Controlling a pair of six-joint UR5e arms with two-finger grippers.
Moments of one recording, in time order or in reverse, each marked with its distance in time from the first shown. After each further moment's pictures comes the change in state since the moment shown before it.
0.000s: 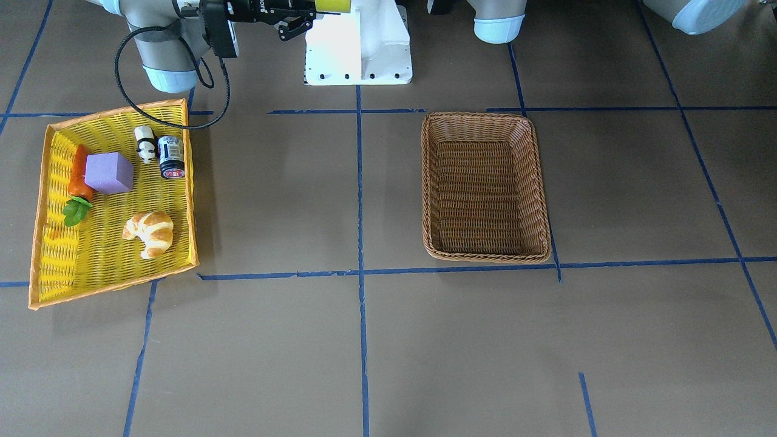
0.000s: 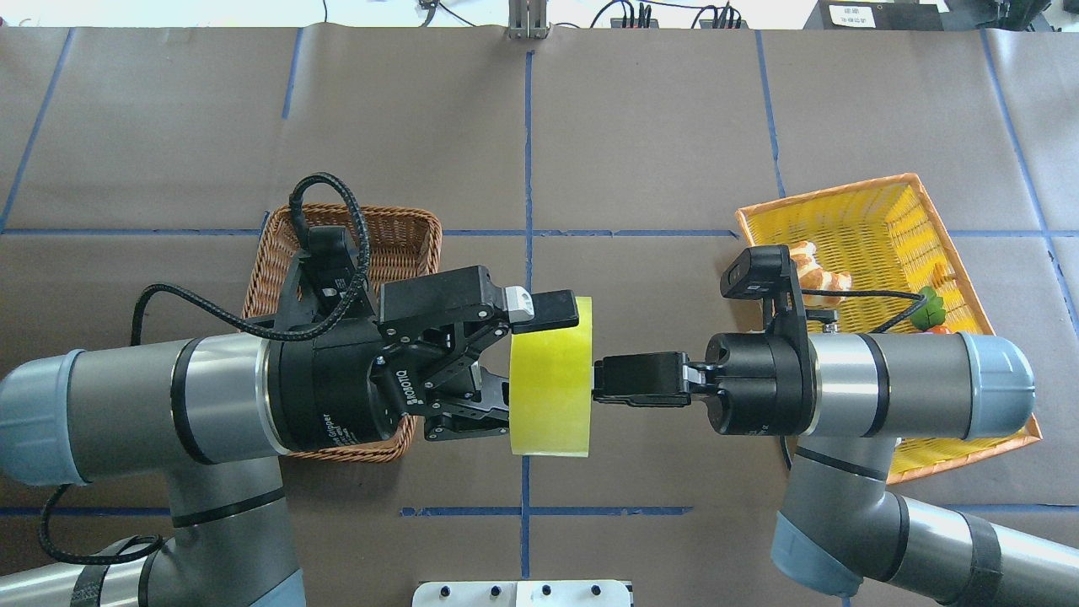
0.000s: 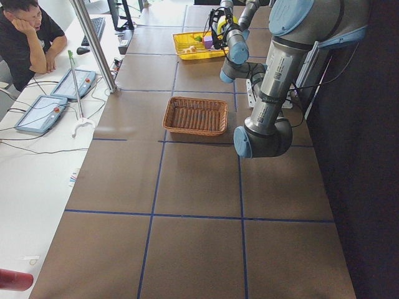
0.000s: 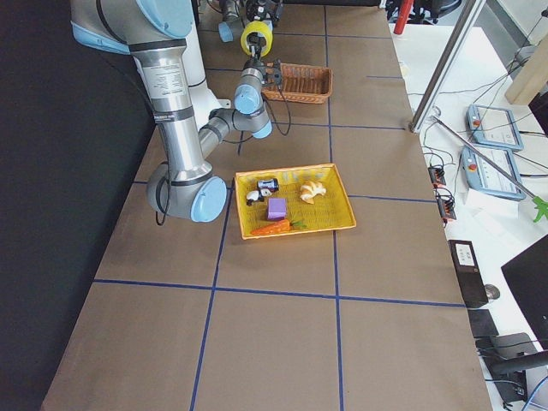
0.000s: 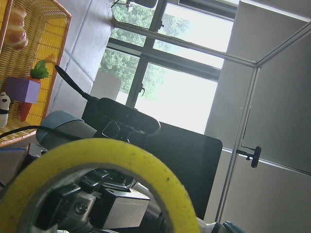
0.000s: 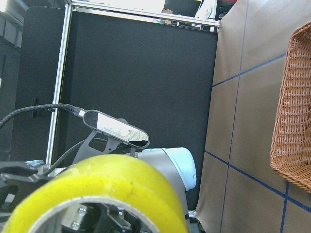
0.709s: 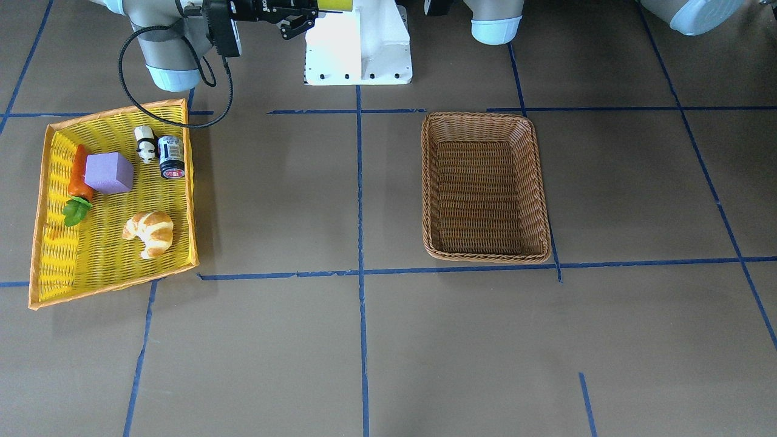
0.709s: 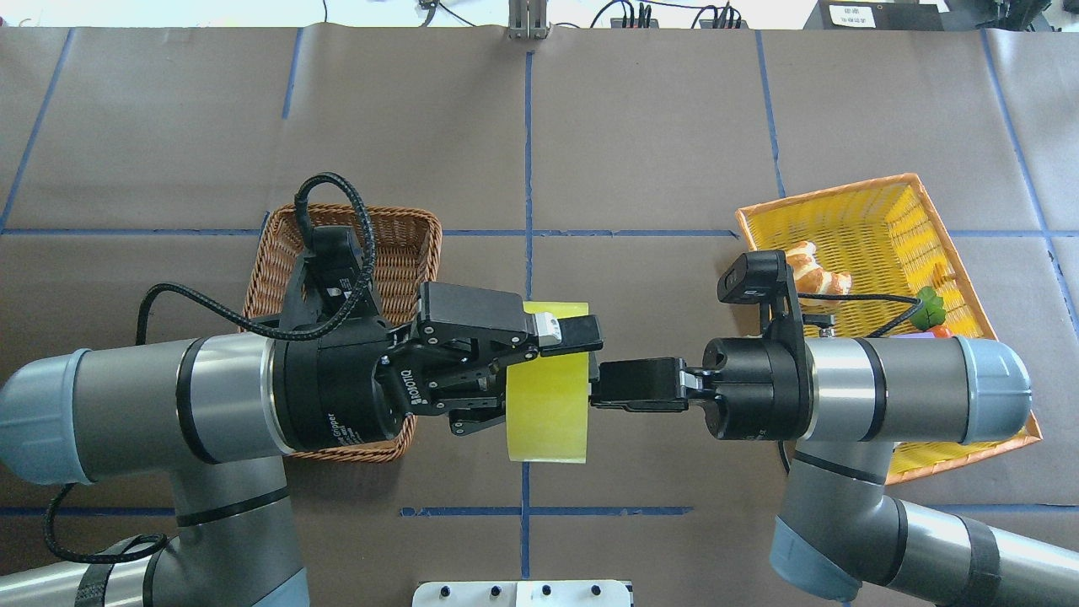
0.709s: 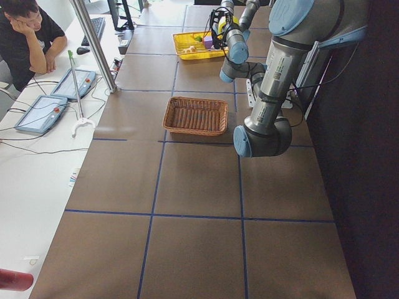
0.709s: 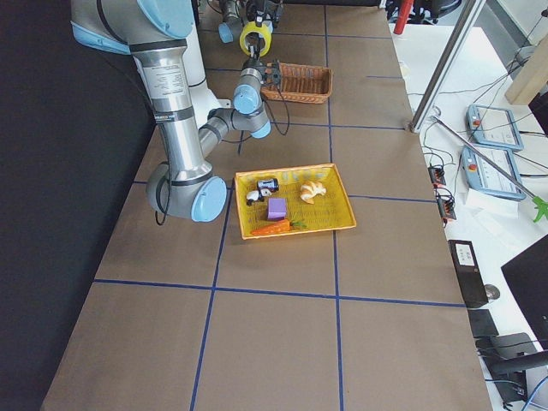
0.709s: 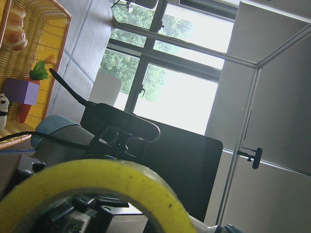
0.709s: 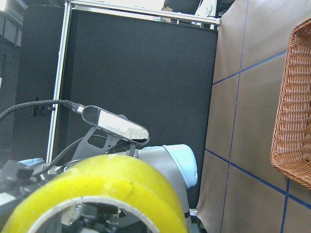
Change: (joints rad) left arm 0.000 -0.004 0.004 -0.003 -0.002 -0.001; right arm -0.006 0.001 0.000 0.000 -0.001 -0.001
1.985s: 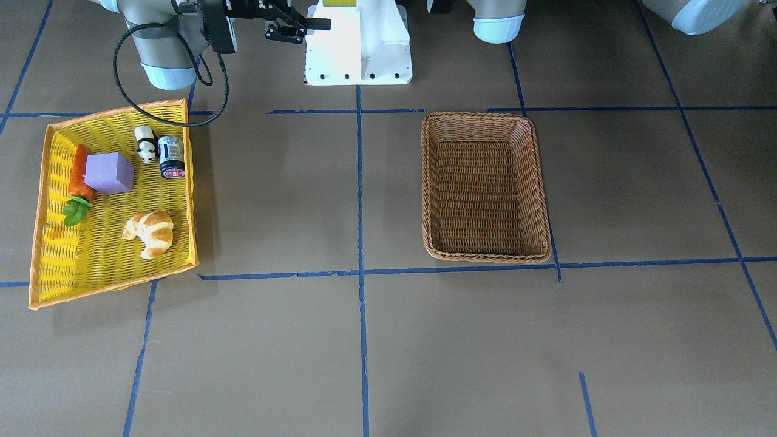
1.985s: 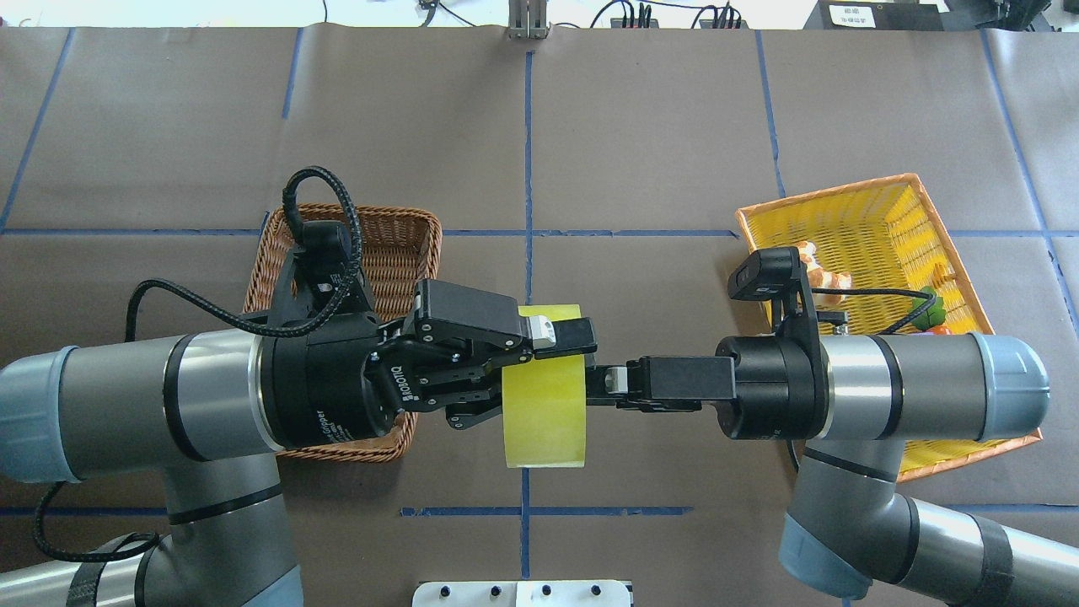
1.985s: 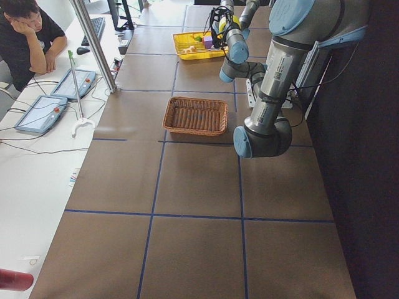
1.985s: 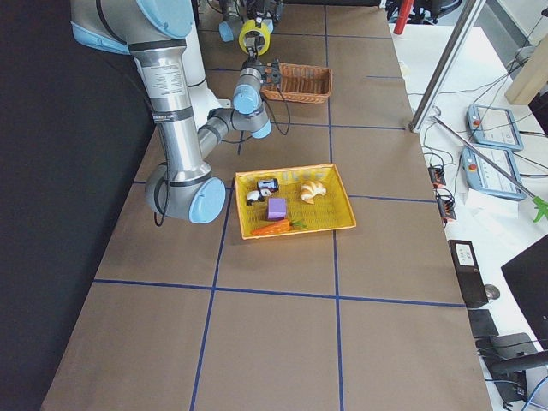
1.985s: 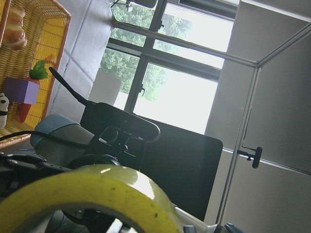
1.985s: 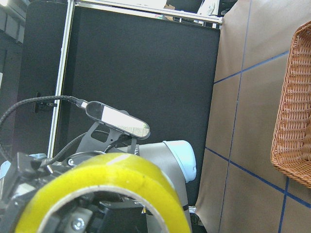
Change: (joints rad) left arm -0.016 0.007 -0.016 0.001 -0.001 0.004; right arm 0.018 -0.026 0.024 0.000 0.029 -0.007
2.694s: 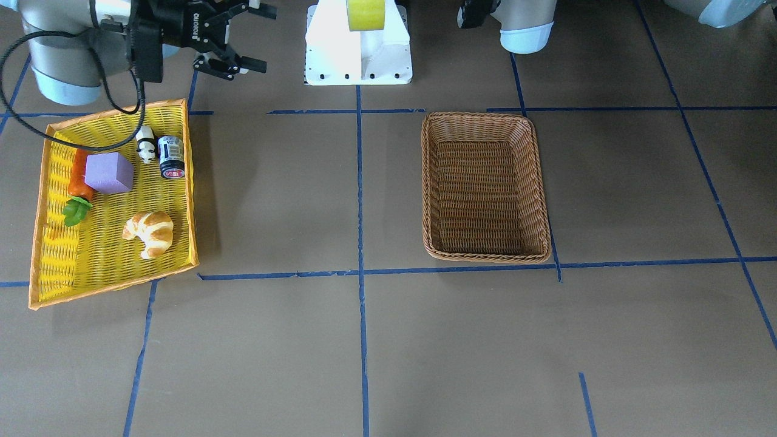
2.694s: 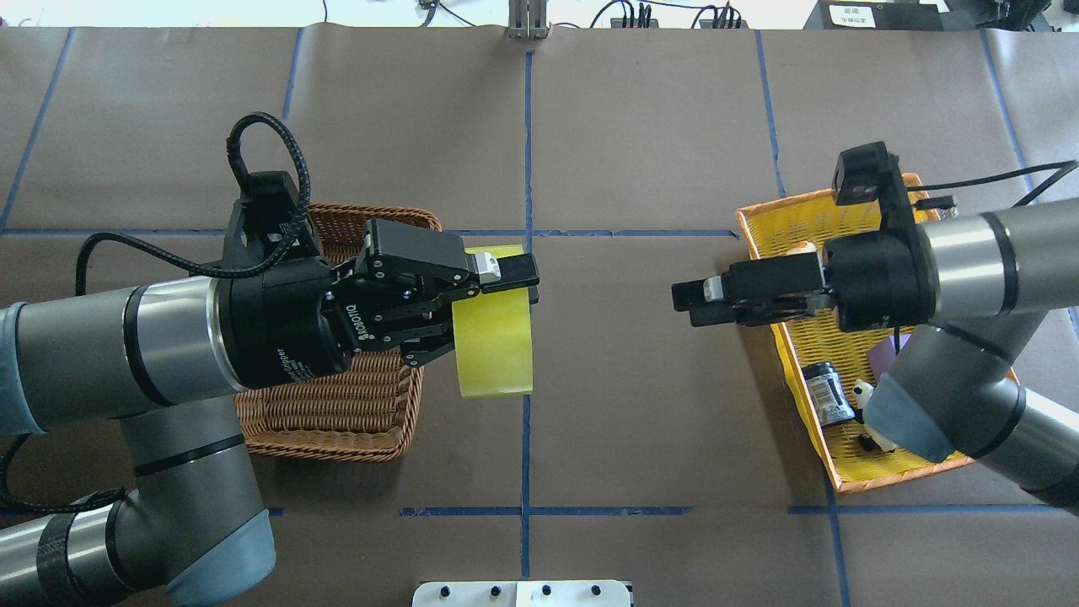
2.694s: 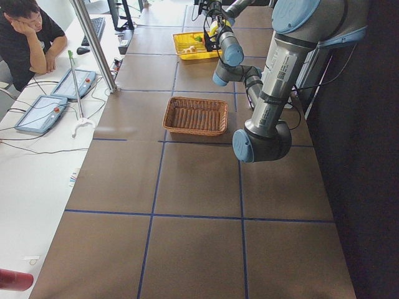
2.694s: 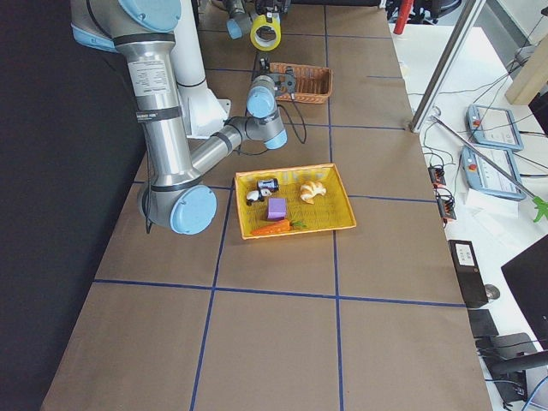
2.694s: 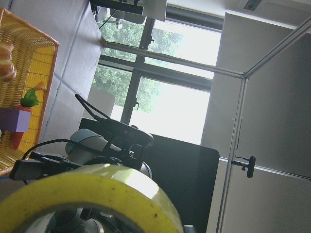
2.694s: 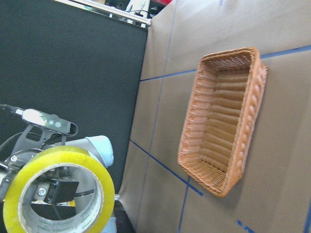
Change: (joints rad) left arm -0.085 0.059 0.014 0.018 -0.006 0.022; right arm 0.351 -0.066 0.013 -0.255 0.430 0.006
